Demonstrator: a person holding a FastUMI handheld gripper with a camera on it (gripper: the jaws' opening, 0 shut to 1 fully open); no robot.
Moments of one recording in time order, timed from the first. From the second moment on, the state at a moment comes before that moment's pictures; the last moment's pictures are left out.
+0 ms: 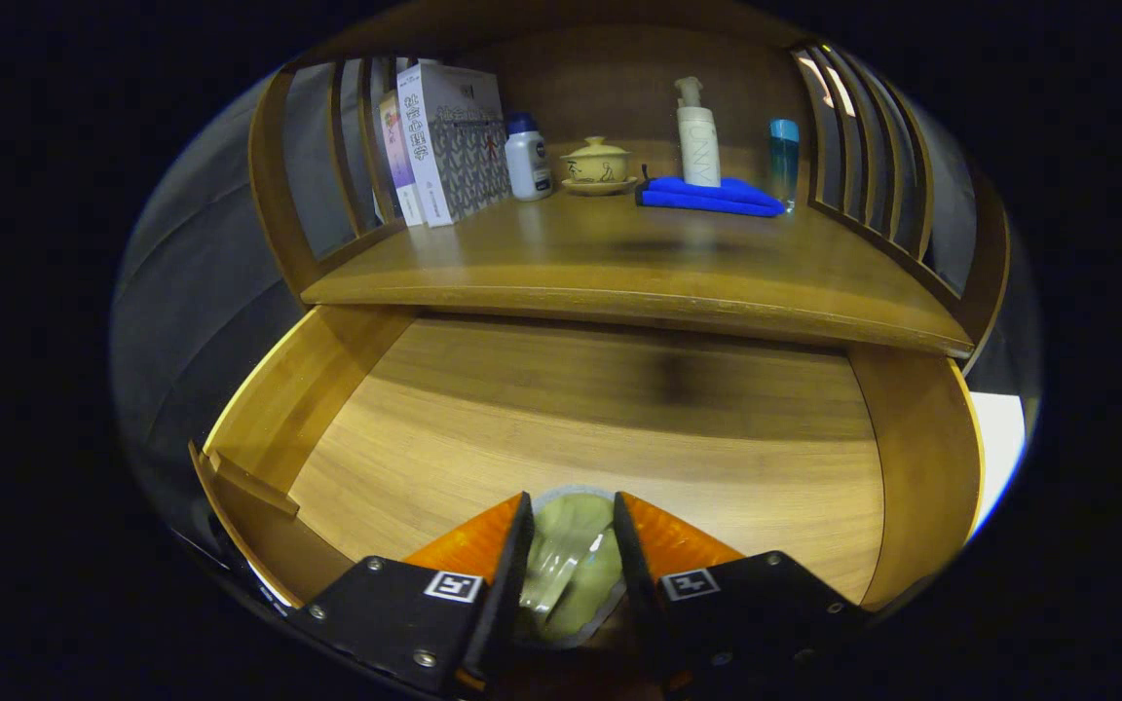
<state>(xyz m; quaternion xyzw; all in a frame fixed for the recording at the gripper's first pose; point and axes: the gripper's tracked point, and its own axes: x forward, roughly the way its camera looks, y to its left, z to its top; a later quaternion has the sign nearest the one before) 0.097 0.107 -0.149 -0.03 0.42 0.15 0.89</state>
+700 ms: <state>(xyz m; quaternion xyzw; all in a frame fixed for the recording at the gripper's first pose) 0.106 0.110 -0.119 -0.01 0.35 0.18 0.92</state>
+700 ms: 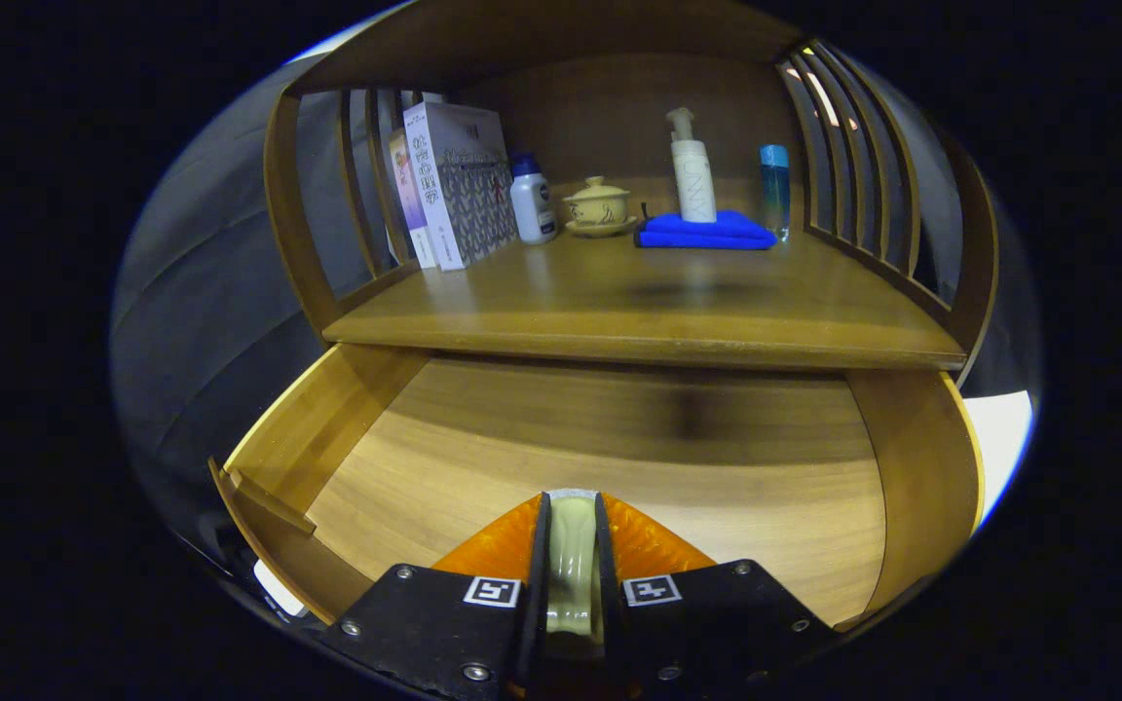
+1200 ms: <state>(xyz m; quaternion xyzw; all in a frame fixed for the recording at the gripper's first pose) 0.119 0.128 -0.015 0.00 0.24 0.20 0.95</state>
